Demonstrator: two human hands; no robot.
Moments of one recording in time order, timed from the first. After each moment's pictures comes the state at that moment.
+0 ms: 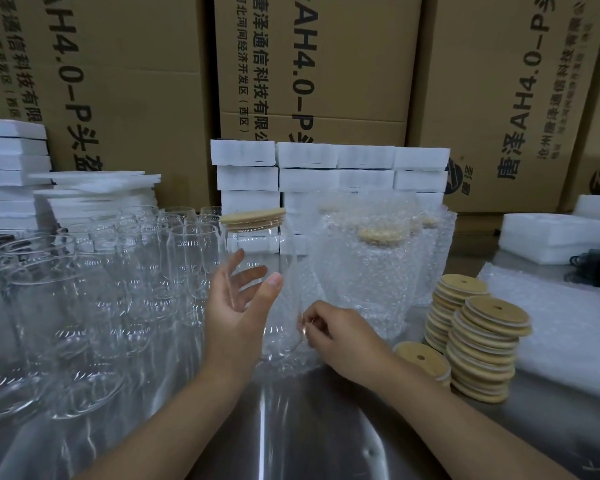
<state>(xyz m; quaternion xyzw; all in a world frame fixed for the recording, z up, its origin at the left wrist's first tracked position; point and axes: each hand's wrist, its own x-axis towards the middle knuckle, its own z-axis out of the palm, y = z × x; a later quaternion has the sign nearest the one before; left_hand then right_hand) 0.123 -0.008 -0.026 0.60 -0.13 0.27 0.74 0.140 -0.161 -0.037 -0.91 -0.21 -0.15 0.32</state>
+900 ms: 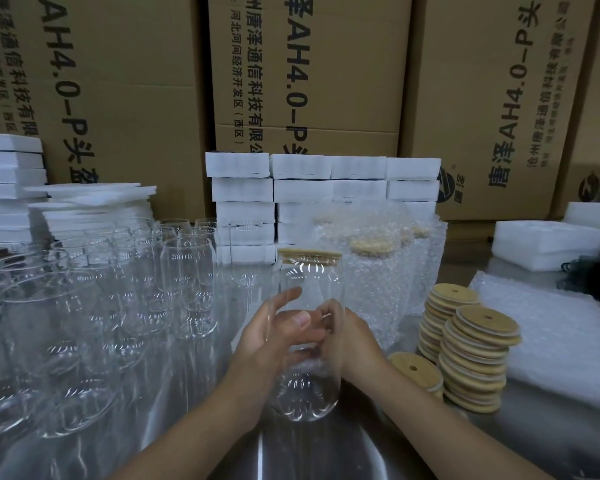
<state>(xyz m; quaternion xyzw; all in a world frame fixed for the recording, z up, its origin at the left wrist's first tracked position) 0.111 -0.026 -0.032 0.59 -0.20 0.03 0.78 0.151 -0.166 -0.037 -0.88 -0.11 -0.14 0.45</state>
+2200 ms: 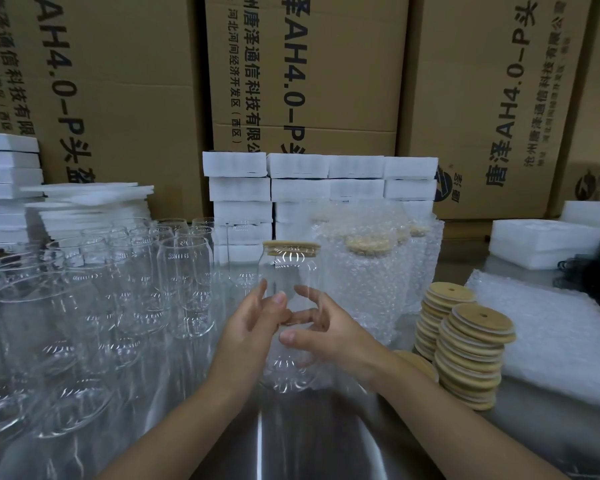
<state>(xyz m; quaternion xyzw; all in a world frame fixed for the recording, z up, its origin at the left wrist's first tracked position) 0.125 -0.016 -0.033 0.67 -0.14 0.15 0.71 0.132 -0.163 -0.020 -0.75 -0.20 0.04 0.63</state>
